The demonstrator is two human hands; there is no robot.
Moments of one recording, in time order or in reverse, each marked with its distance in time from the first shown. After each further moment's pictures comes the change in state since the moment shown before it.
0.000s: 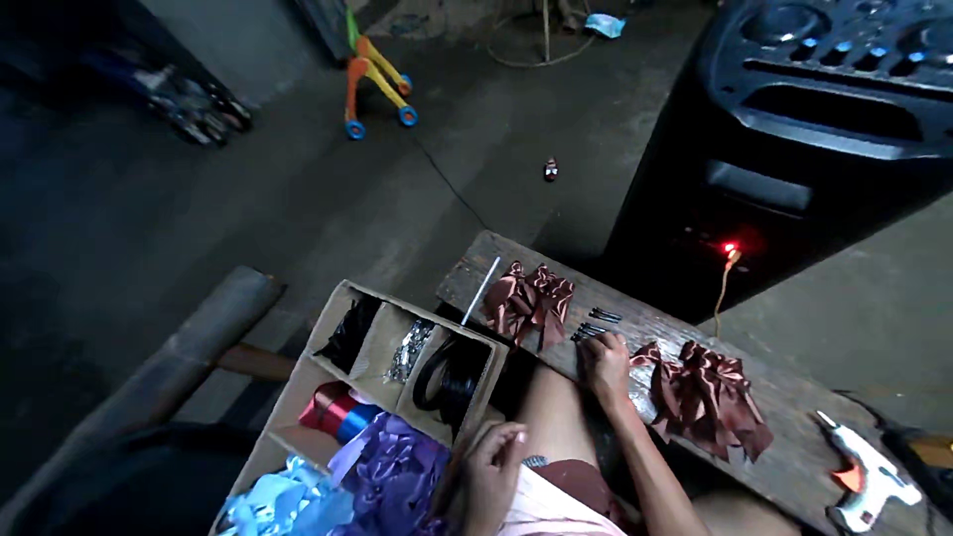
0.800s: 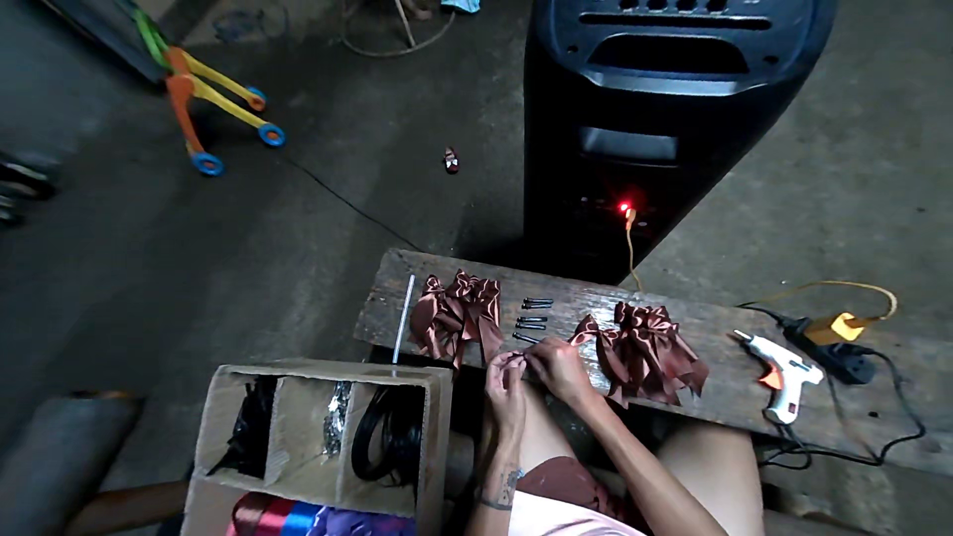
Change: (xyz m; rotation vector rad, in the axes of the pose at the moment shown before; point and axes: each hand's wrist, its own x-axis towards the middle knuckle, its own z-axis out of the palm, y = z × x) left_hand 0.082 -0.067 0.142 -0.478 -0.053 -0.214; right_hand -0.018 0.001 -0.025 0.174 -0.190 0.086
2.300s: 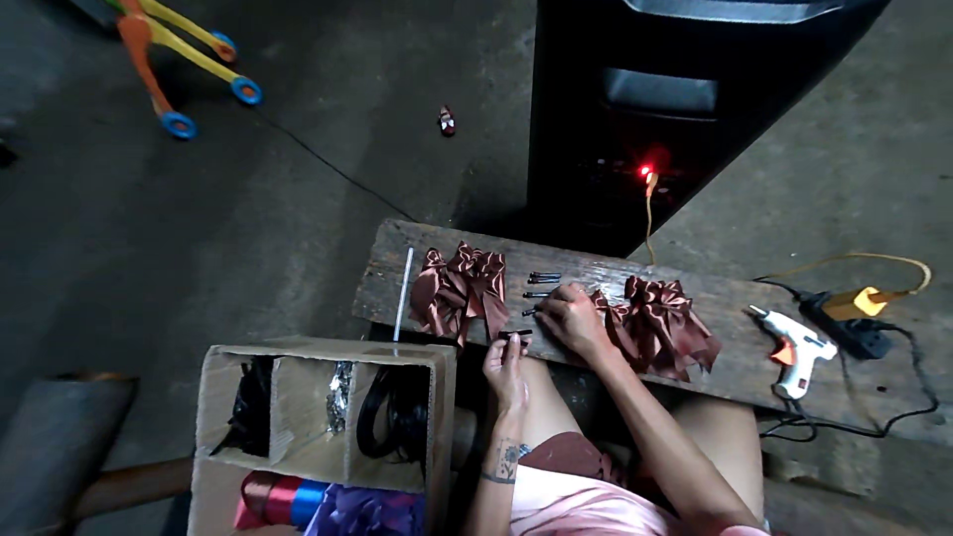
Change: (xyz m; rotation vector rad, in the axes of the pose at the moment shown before) left_hand 0.006 0.001 0.000 -0.213 0.120 -0.144; right_hand 0.030 0.030 -0.010 -0.166 0.103 -0.180
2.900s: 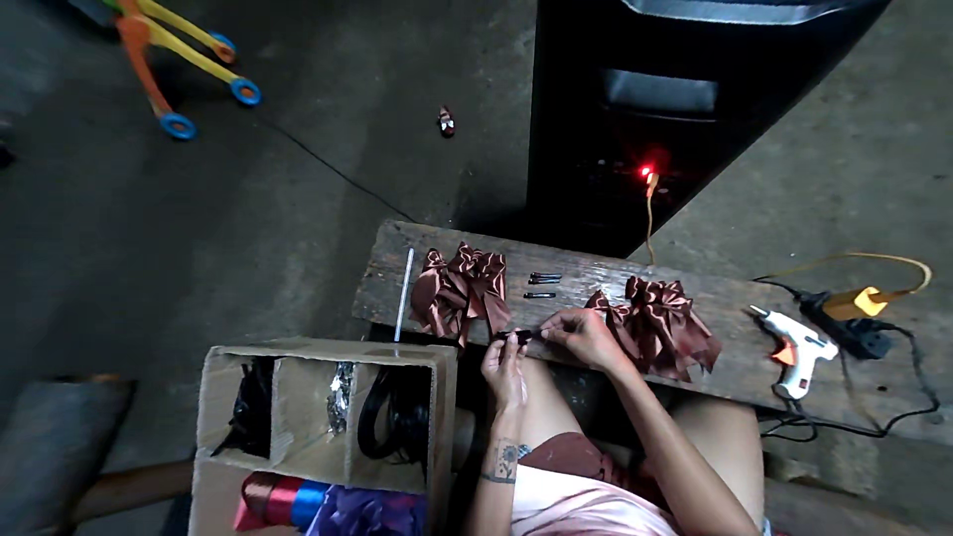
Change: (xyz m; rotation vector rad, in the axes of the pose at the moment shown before) left_hand 0.002 0.006 0.000 -0.062 0.036 -0.077; right_hand -0.014 -0.023 -0.031 0.505 -0.250 0.475
